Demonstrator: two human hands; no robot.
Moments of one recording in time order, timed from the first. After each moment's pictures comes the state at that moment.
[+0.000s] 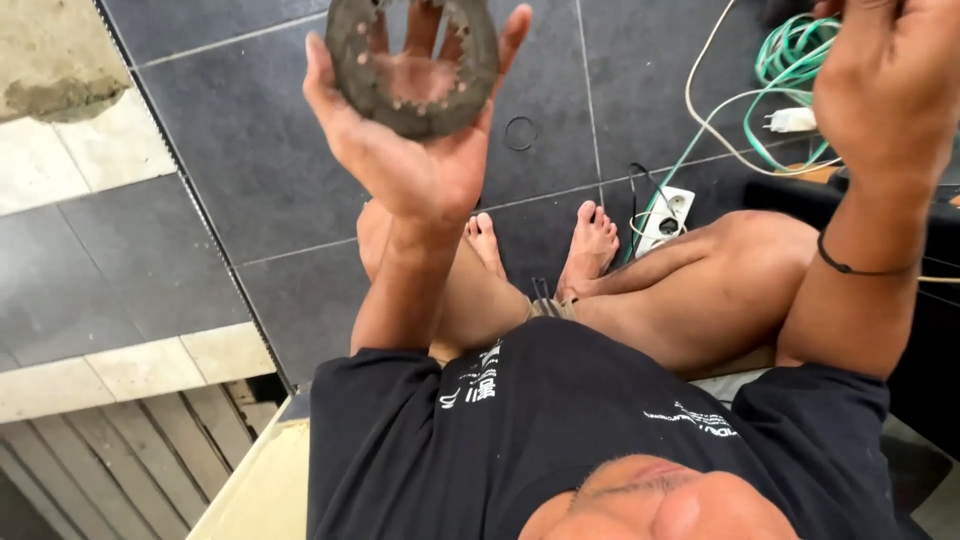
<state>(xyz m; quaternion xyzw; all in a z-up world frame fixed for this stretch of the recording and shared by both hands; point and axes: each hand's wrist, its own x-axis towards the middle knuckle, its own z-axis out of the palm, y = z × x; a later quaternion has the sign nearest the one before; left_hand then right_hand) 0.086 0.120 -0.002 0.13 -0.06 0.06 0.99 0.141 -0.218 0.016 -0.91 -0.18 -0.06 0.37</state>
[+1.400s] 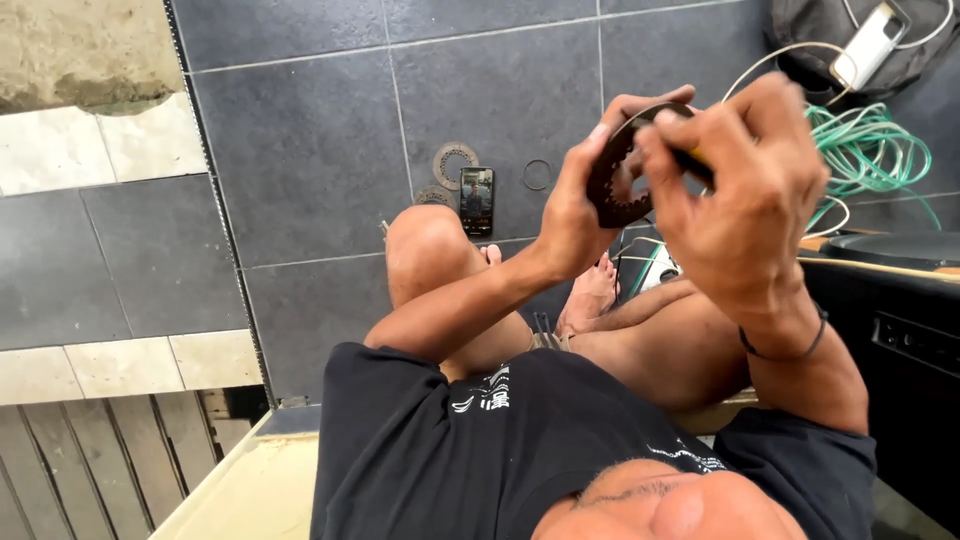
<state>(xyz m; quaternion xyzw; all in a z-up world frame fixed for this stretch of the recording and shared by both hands) 0.063 0.034 -0.018 0.20 -0.07 -0.11 0.97 0.089 -0.093 0.084 -0.89 -0.33 -0.18 0.25</state>
